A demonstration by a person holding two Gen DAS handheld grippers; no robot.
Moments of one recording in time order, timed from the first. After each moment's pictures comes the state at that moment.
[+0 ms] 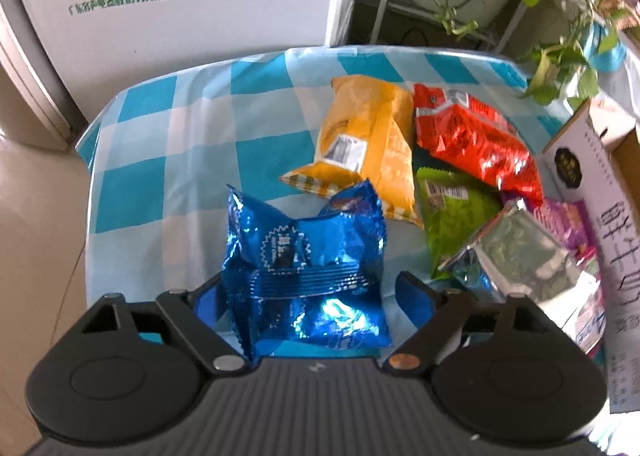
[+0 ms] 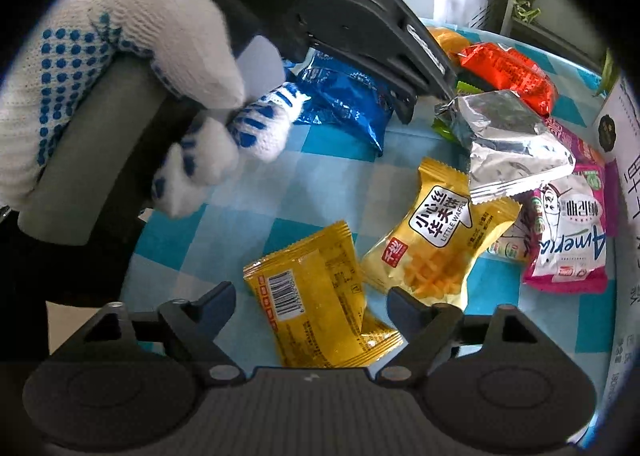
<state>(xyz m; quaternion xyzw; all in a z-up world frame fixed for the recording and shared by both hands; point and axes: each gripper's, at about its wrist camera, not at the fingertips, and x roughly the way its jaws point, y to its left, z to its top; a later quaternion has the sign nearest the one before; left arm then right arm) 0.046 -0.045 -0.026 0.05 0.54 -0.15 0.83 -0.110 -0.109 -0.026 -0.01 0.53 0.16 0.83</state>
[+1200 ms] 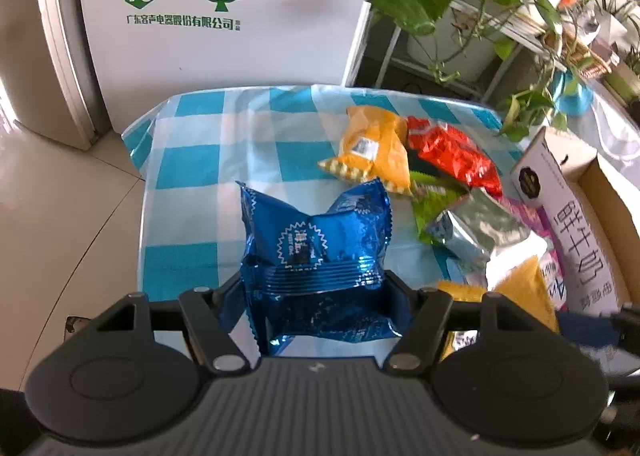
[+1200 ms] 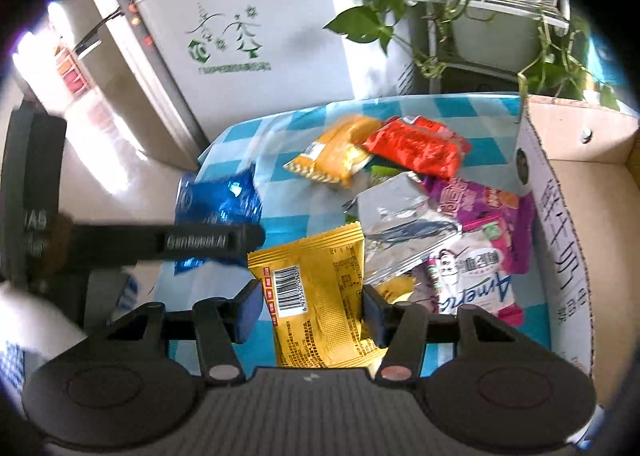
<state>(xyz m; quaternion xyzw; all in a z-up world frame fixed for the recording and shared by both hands) -0.025 0.006 0.003 -0.01 0.47 -0.14 0.87 -0.111 -0.175 0.038 0.10 0.44 0.08 0.89</state>
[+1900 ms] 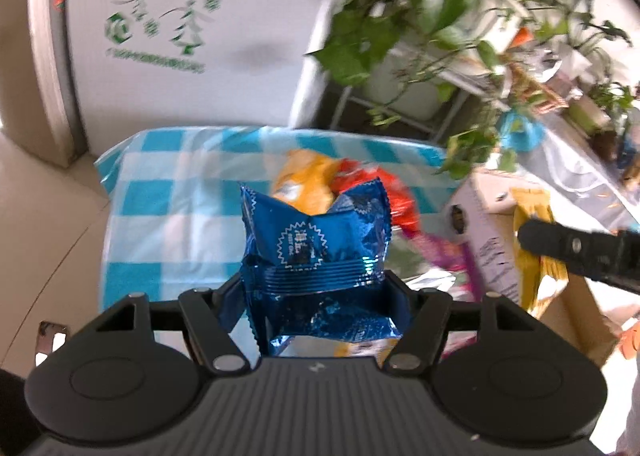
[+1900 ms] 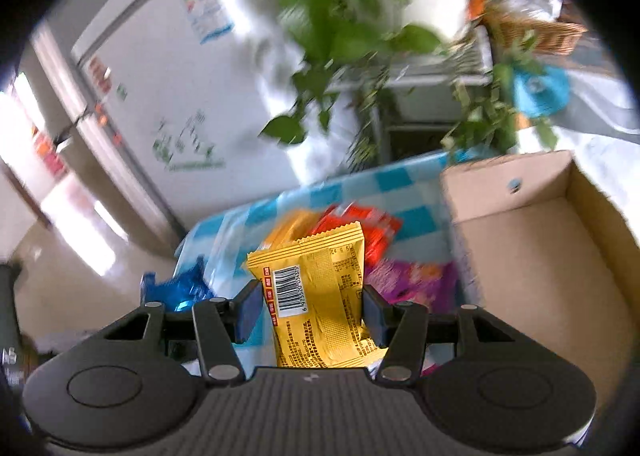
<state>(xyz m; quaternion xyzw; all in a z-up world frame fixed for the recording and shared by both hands) -0.052 -0.027 0.056 -0.06 0.43 -0.18 0.88 -0.117 -0.255 0.090 0.17 0.35 0.01 0.92</state>
